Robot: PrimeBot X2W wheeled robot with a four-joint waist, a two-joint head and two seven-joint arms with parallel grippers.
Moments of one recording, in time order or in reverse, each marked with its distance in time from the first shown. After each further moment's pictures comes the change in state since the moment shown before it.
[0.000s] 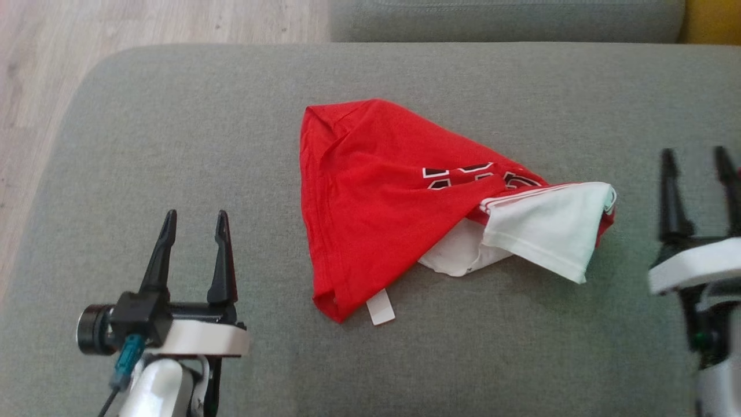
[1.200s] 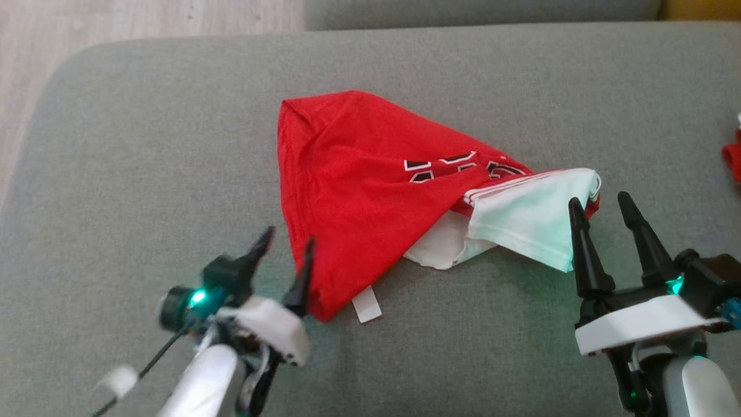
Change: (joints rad) left arm -0.057 -0.026 -0.160 0.052 -0.033 -0.079 0.271; right arm 0.216 0.148 0.168 -0.290 -0.008 0.000 0.056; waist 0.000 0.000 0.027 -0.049
